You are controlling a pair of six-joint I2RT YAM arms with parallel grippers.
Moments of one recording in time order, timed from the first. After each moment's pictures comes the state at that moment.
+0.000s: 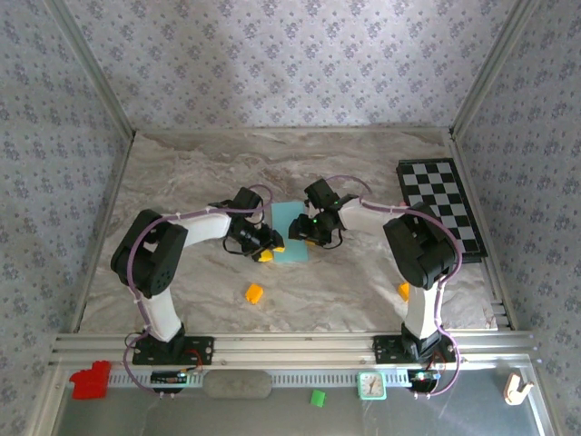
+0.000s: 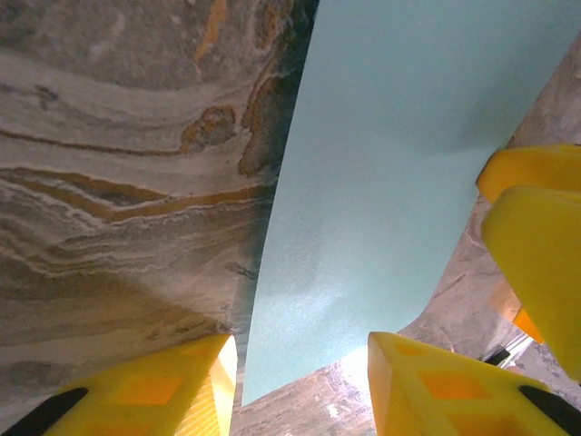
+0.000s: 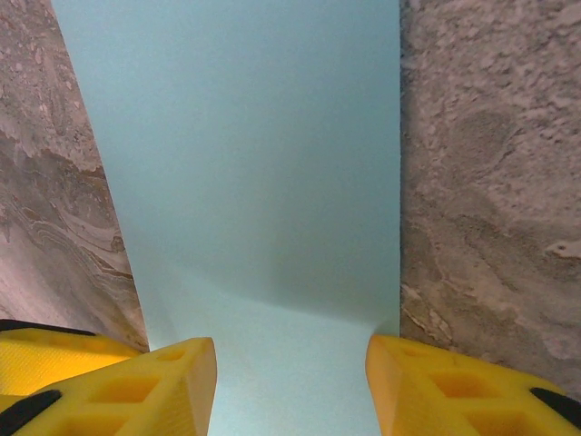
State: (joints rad) left arm -0.55 1.80 0.99 -0.43 0.58 -0.88; right arm 0.60 1.90 1.16 -0.40 -0.36 0.69
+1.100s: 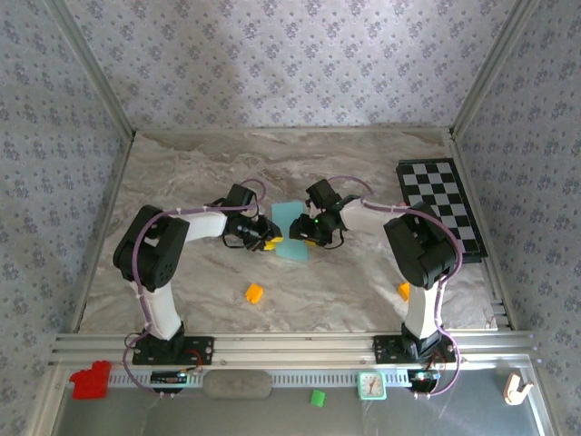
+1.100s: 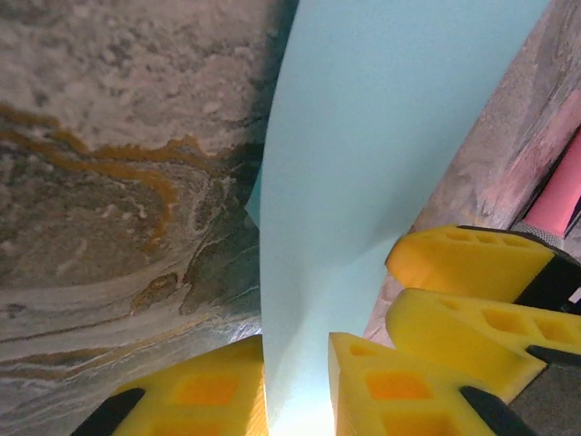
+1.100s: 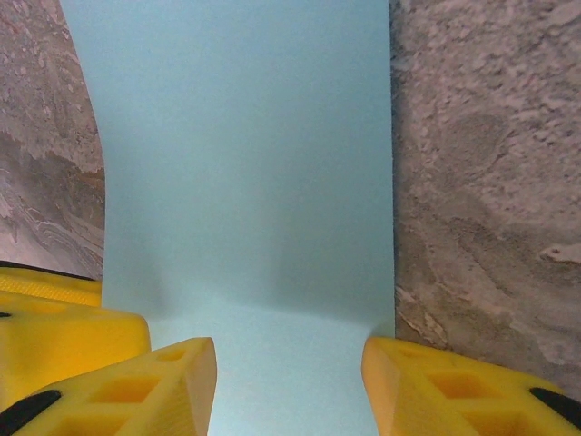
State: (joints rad) left arm -0.48 1.84 0.97 -0.20 0.66 -1.01; right arm 0.59 1.90 1.14 -0.38 -0.38 0.70
